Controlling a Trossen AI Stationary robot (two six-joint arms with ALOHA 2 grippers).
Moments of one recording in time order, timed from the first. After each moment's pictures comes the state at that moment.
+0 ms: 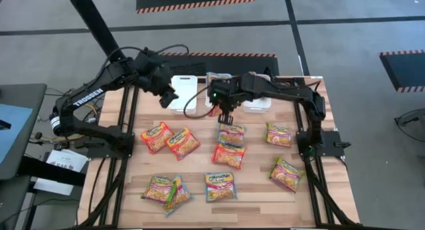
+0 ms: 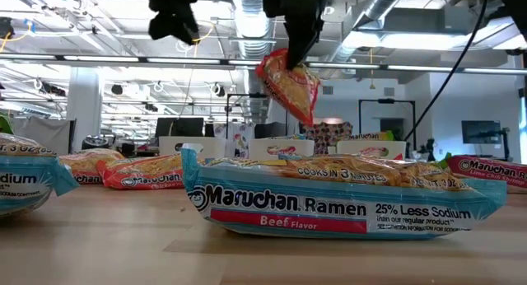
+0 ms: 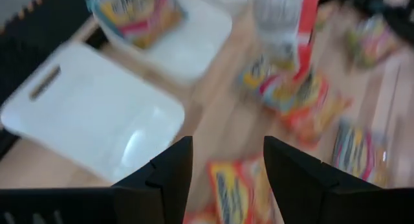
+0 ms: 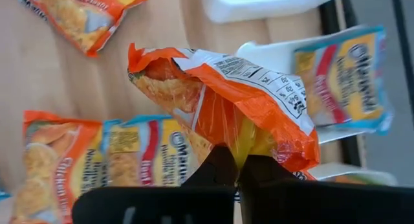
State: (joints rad) left arm 0.57 1.24 1.41 -0.94 0.20 -0.12; right arm -0.18 1.93 2.01 -1.25 0.19 -0.04
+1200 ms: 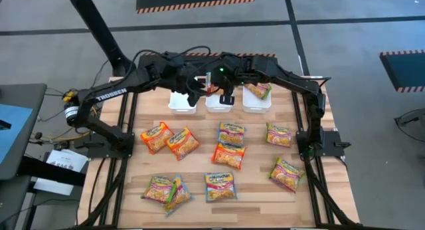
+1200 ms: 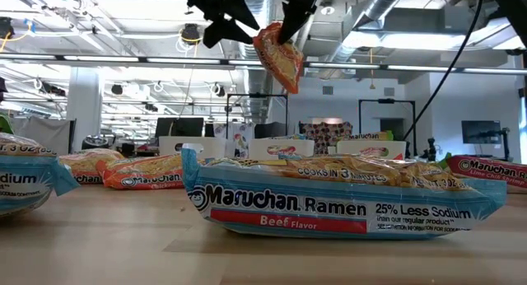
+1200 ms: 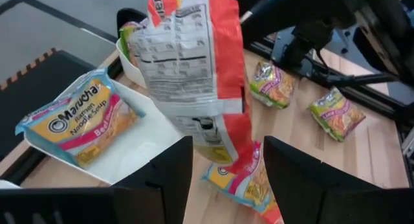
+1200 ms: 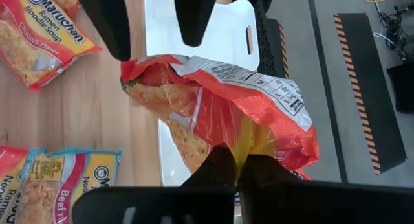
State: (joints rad) left arm 0.44 1.44 1.41 -0.47 0.19 -0.19; right arm -0.28 1.93 2.22 -1.21 0.24 -0.34
